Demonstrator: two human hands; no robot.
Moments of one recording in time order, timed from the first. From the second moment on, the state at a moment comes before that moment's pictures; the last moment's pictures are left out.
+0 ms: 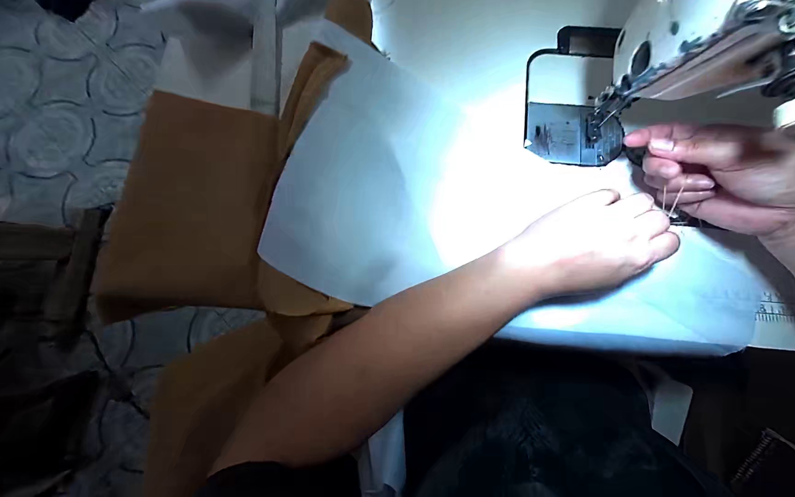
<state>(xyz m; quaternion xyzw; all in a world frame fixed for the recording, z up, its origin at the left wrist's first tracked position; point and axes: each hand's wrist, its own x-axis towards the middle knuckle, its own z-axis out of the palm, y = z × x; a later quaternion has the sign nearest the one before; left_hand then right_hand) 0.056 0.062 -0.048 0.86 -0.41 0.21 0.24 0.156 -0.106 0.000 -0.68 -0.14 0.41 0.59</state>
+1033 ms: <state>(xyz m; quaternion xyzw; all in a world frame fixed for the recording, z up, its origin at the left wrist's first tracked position) 0.072 0.086 -0.029 0.97 -0.10 0.03 0.22 0.268 -0.113 -0.070 -0.91 -0.27 0.08 0.31</state>
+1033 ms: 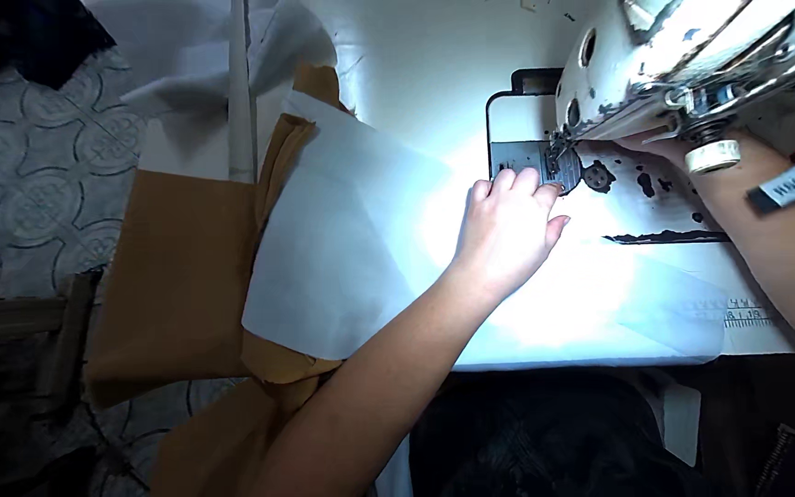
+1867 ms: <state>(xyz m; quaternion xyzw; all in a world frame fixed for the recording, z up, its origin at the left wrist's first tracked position) 0.110 0.120 -0.034 0.97 0.01 0.10 0.24 0.235 -0.165 -0.009 -0.98 -0.17 -0.02 0.14</state>
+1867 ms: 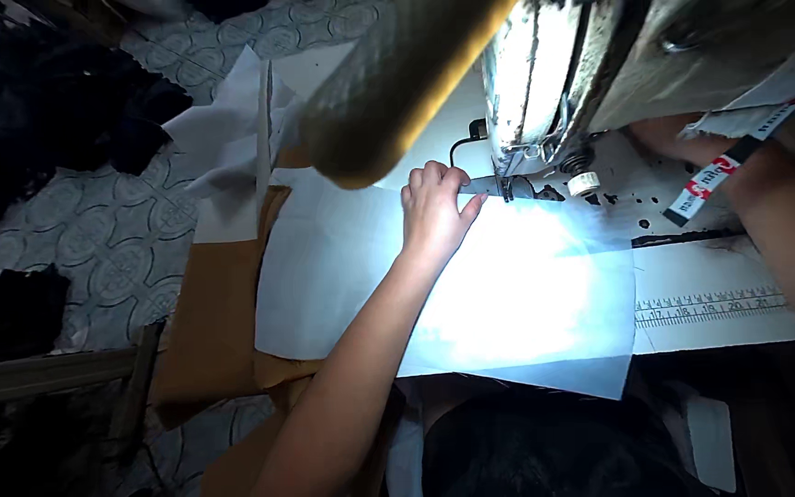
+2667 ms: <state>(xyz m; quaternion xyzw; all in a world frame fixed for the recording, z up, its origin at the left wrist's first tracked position) 0.044 0.092 -0.024 0.99 -0.03 -0.07 0.14 0.110 -0.215 -0.033 -0.93 -0.31 -0.03 0.20</state>
